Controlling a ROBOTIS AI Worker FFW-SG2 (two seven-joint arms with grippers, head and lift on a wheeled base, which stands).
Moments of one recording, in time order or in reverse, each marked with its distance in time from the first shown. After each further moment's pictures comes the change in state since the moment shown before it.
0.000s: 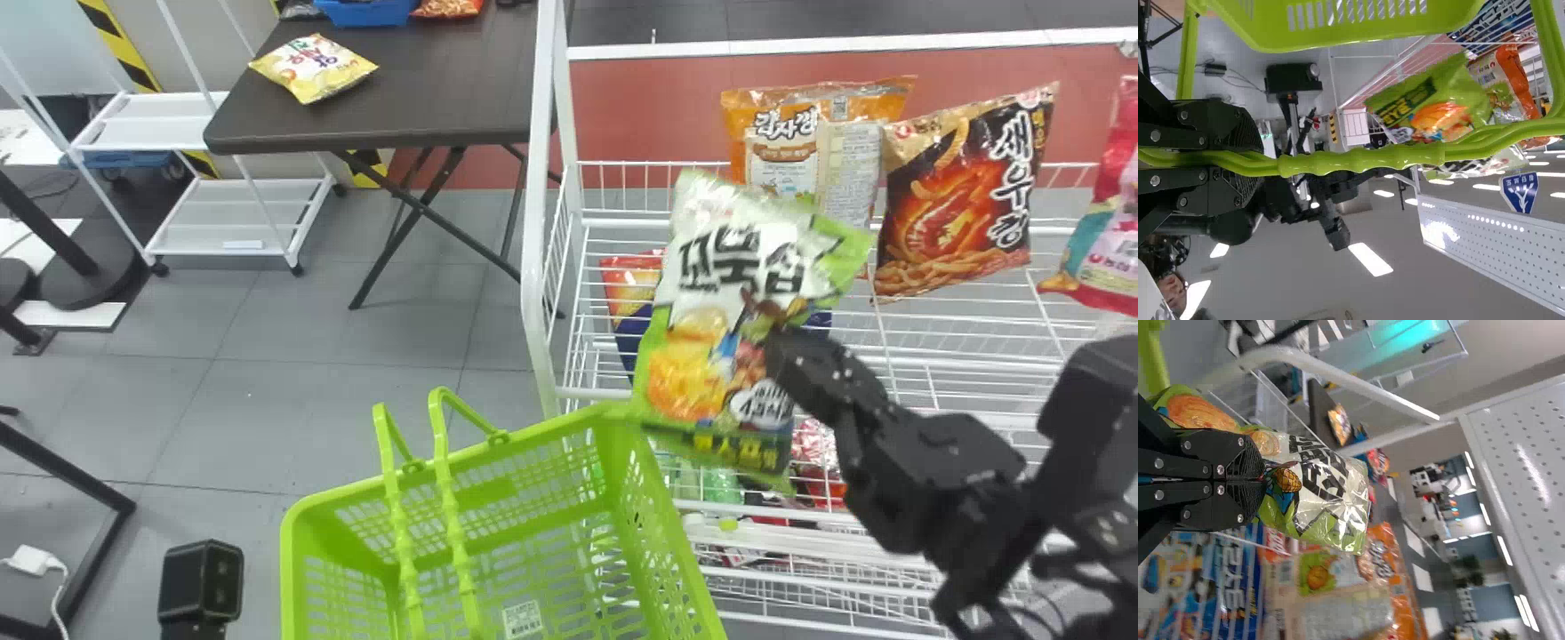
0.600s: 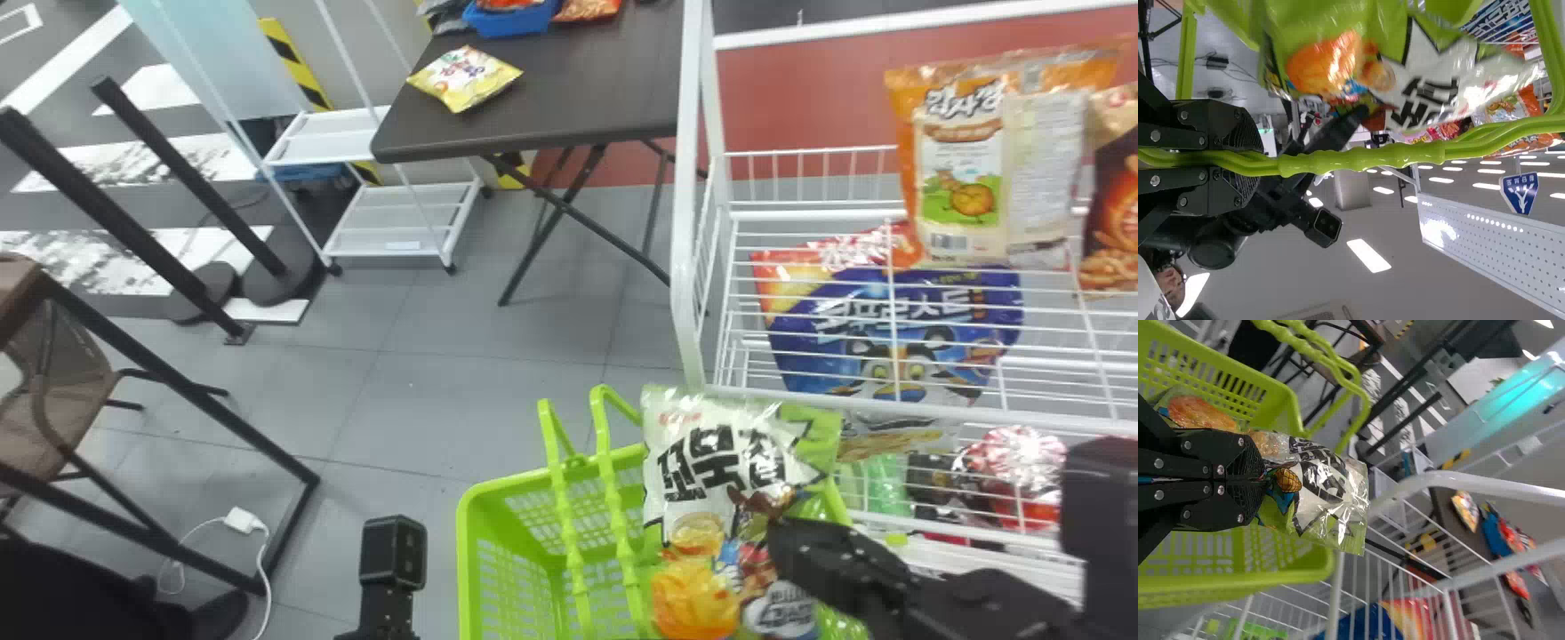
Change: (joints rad) left arm 0.002 -0.003 -0.007 0.000 0.006 0.017 0.000; right arm -0.043 -0.031 0.173 0.000 -0.051 0.423 0.055
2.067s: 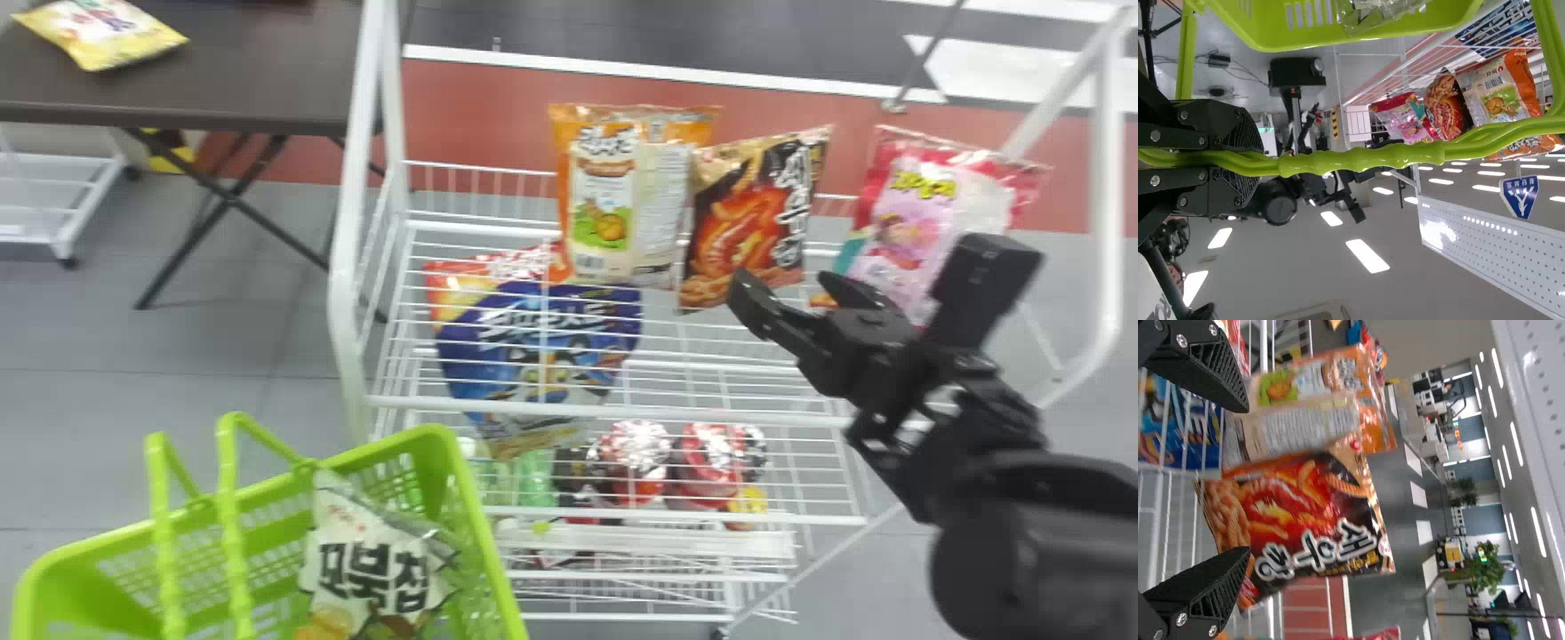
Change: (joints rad) left arm 0.005 0.003 0.000 0.017 0.001 0.000 0.000; right arm -0.358 0.050 -0.499 0.343 0.145 -0.367 -0.039
